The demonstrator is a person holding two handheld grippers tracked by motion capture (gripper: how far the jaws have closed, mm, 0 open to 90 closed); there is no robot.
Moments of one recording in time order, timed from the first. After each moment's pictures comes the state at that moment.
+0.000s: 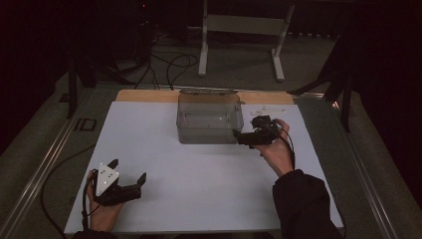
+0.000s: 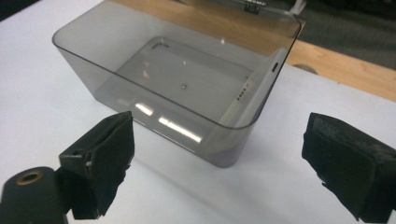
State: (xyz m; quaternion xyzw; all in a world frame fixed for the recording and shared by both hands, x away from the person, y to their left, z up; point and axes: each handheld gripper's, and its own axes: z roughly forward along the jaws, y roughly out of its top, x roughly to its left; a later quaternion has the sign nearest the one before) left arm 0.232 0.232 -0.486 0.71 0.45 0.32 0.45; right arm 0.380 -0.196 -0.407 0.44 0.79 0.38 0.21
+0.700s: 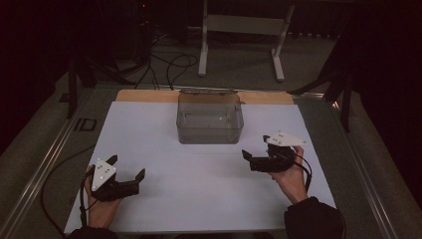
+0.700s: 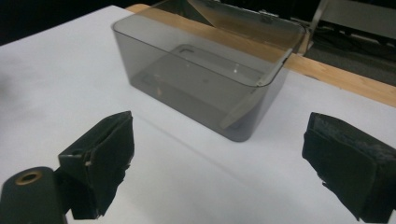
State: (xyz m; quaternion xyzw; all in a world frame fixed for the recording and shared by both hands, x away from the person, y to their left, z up) left arm 0.240 0.238 -0.477 0.70 0.44 0.31 0.46; right arm 0.307 -0.226 -0.418 0.38 0.77 0.45 0.23
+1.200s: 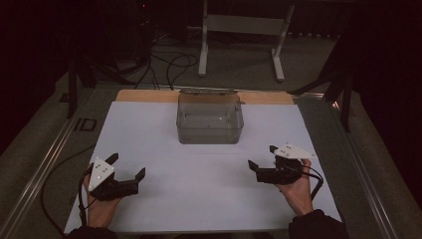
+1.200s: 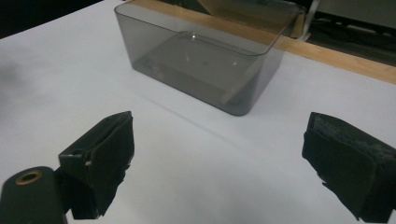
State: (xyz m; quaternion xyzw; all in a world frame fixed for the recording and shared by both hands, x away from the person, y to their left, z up) left arm 0.239 0.237 -0.469 0.70 0.43 0.30 0.49; right arm 0.280 -0.242 -0.429 0.40 0.77 0.44 0.23
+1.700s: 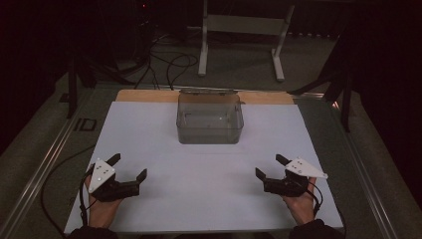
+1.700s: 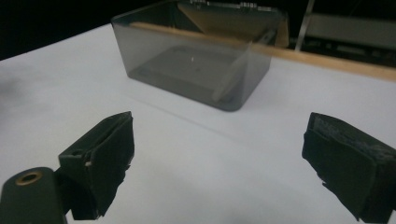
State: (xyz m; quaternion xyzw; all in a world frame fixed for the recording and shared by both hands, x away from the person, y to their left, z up) left arm 0.238 0.235 -0.472 0.70 0.42 0.30 0.50; right arm 0.258 -0.268 -0.466 0.40 0.73 0.50 0.25
